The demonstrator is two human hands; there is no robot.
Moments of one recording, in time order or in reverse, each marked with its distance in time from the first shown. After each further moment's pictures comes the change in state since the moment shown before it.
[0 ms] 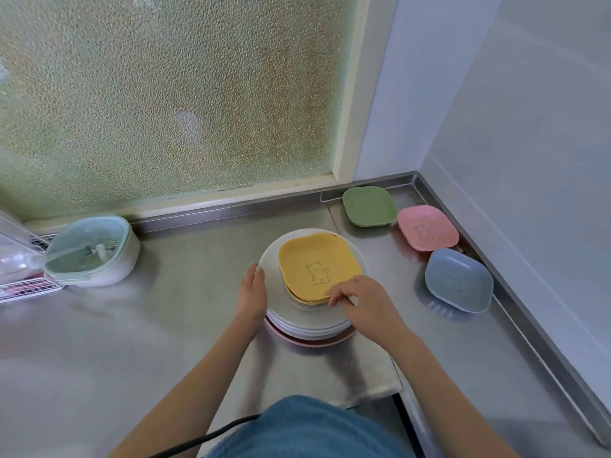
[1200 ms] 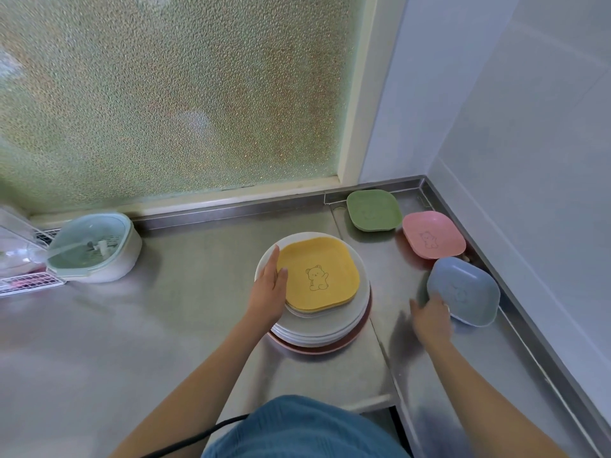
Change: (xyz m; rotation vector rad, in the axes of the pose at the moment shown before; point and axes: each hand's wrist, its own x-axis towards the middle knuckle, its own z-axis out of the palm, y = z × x) left_hand 0.003 0.007 0.025 0.347 -0.111 0.264; right_hand -0.006 0.120 -0.021 -0.118 0.319 0.902
